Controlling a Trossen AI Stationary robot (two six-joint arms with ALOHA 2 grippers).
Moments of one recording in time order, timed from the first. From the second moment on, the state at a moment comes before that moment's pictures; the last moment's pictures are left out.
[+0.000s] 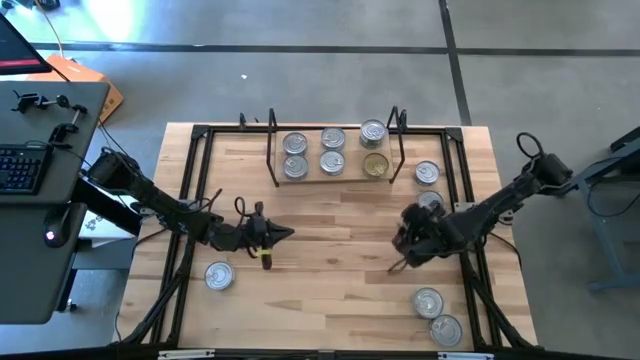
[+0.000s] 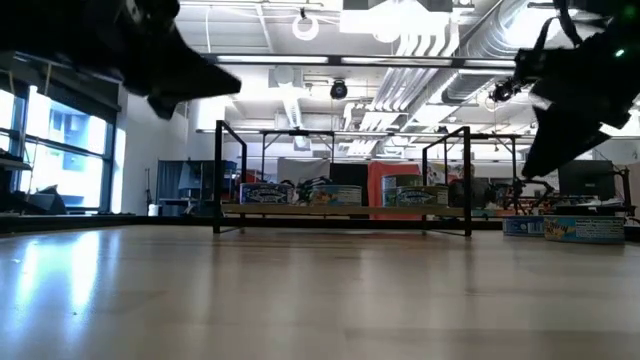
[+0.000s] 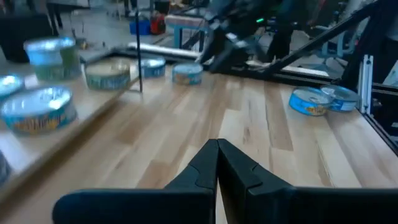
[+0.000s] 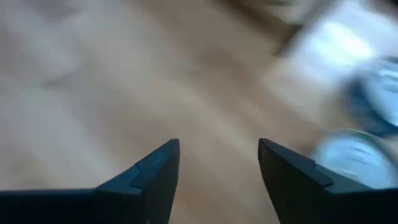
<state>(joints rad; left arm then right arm) -0.45 1.34 0.39 0.71 -0.65 -0.24 0.50 1.28 0.71 -0.93 0.67 1.30</state>
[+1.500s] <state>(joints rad) -0.41 1.46 0.48 0.70 -0.40 0.16 0.40 1.67 0.61 0.24 0.44 0.63</state>
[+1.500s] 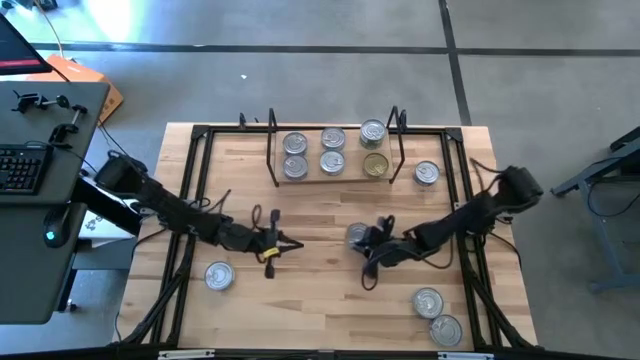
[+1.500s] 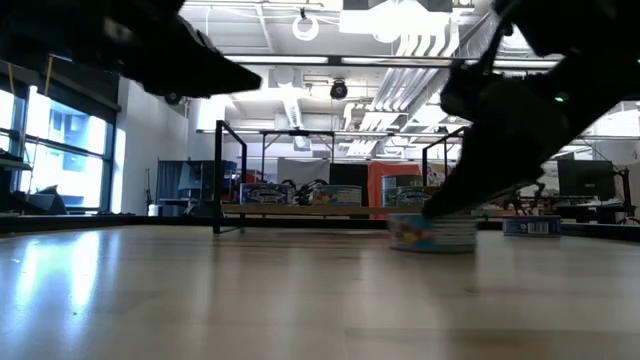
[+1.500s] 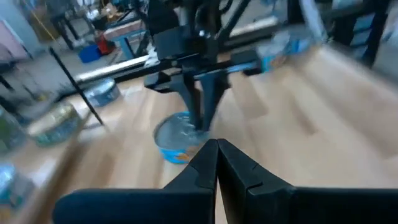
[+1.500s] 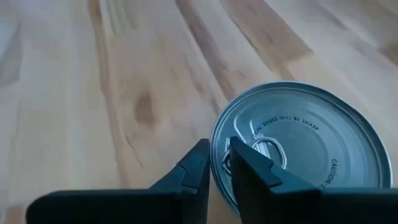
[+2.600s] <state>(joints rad) -0.14 1.94 0.91 0.45 -0.03 0.52 0.81 1.56 0.90 0.06 0.77 0.49</state>
